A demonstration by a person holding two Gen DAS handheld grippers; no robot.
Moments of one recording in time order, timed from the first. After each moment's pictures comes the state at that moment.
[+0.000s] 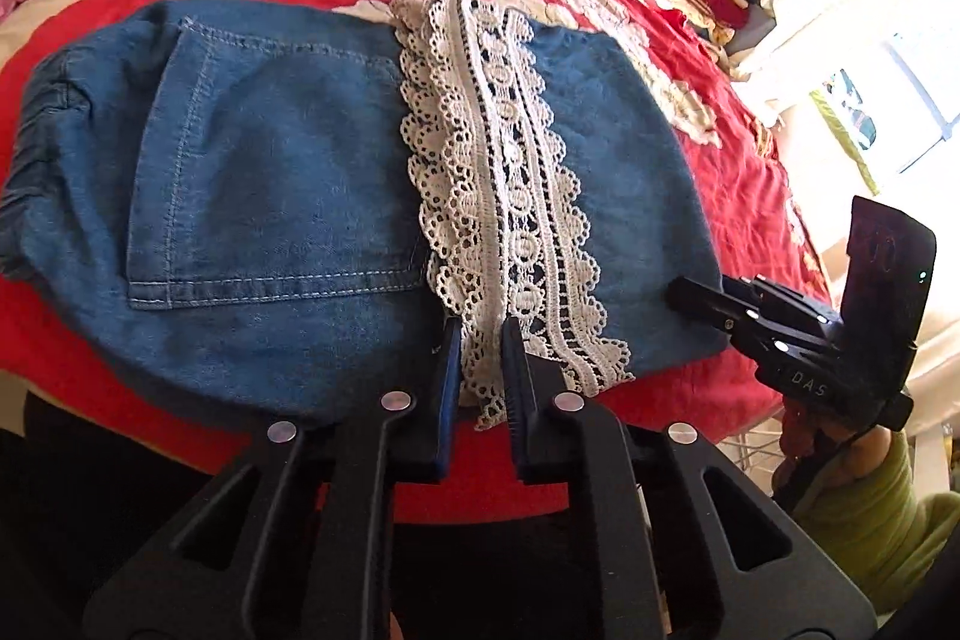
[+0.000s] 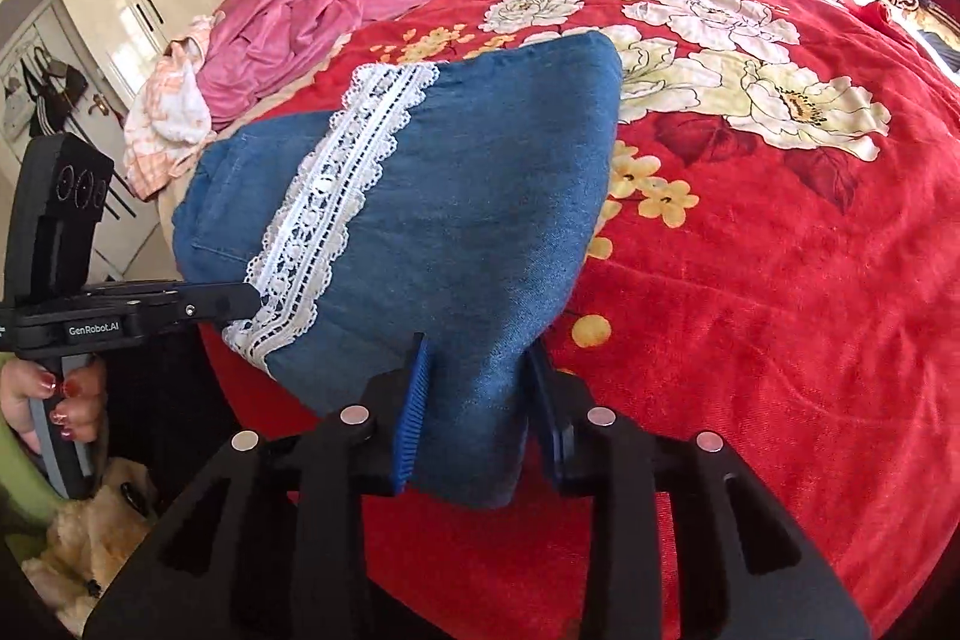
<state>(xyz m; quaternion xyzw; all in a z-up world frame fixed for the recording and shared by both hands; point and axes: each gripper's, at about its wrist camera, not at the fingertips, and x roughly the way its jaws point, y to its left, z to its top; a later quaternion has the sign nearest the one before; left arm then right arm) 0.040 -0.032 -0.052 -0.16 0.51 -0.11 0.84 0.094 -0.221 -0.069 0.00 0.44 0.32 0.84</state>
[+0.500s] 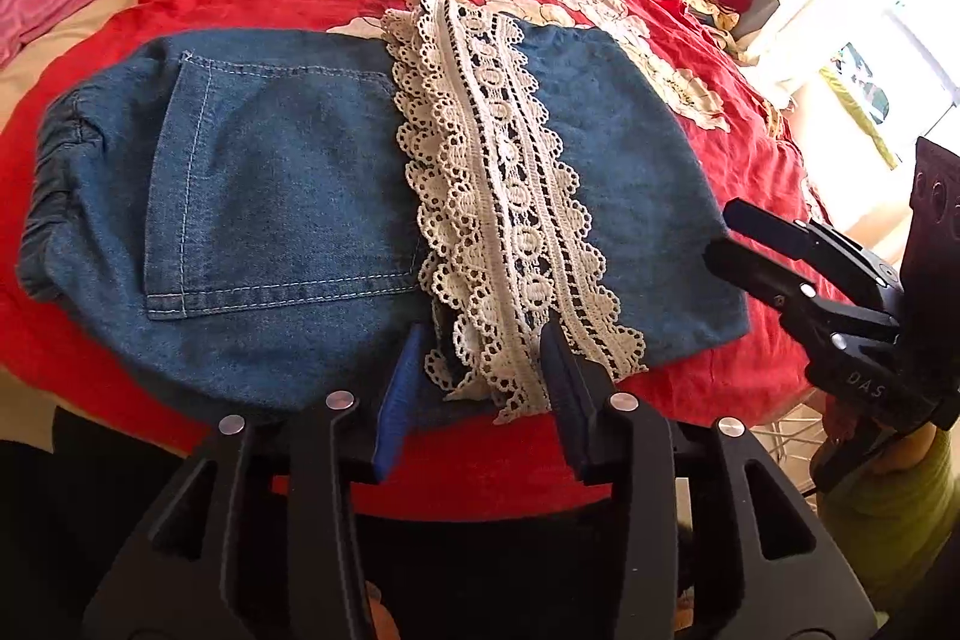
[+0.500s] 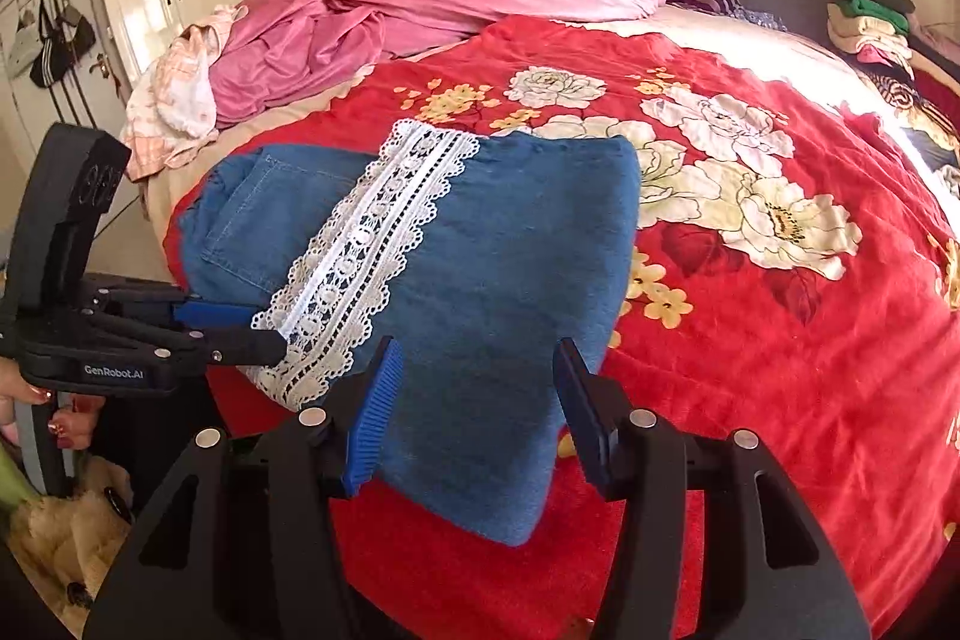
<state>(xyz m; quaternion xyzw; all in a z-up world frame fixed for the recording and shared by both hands) 0.033 -0.035 -0.041 -0.12 0.49 -0.10 0.86 0.081 -0.202 -0.041 -0.07 0.37 0.31 0.87</state>
